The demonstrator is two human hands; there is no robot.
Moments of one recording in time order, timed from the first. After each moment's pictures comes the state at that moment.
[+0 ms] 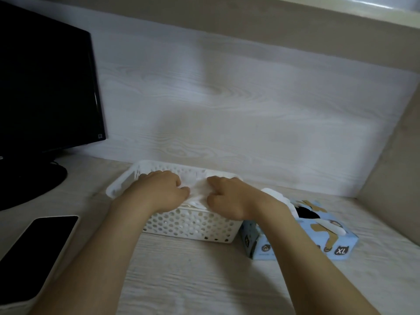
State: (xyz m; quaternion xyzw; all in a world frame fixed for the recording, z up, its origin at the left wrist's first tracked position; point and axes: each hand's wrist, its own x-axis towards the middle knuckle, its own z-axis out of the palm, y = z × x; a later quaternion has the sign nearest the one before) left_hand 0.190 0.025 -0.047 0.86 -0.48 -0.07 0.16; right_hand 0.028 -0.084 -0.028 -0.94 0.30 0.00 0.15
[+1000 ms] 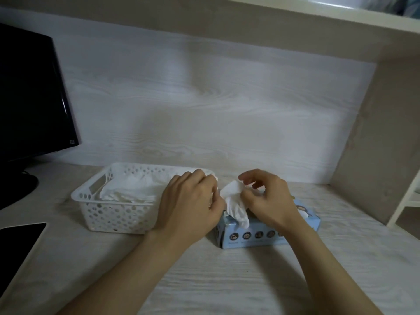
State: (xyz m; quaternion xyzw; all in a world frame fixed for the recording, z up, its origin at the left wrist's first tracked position) left_hand 0.079 -0.016 -0.088 0.64 -0.60 0.28 0.38; right_hand -0.089 -0.142 -0.073 -0.83 0.34 -0.39 0.21
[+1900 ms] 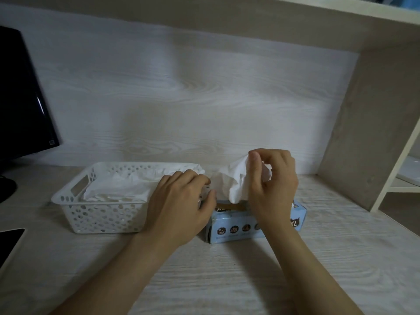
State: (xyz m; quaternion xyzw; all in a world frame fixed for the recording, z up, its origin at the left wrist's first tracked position) left_hand 0.074 -0.018 -0.094 0.65 -0.62 0.24 0.37; right_hand -0.084 -0.130 -0.076 -0.67 0.27 -0.69 0.04
